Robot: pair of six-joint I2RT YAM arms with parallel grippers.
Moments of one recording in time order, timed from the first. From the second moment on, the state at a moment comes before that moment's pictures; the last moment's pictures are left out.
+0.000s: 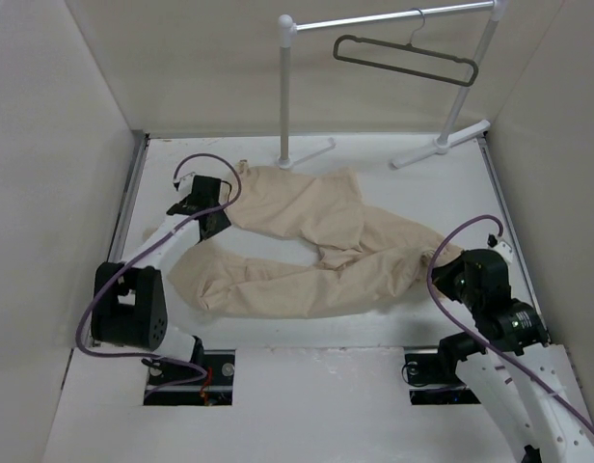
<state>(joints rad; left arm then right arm) -0.18 1.45 0.94 -0.46 -0.34 -0.64 0.27 0.44 0.66 -0.88 0.22 0.87</state>
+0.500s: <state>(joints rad) -0.18 1.67 1.02 -0.48 -0.47 -0.45 0.27 0.44 0.66 -0.86 0.20 0.87</state>
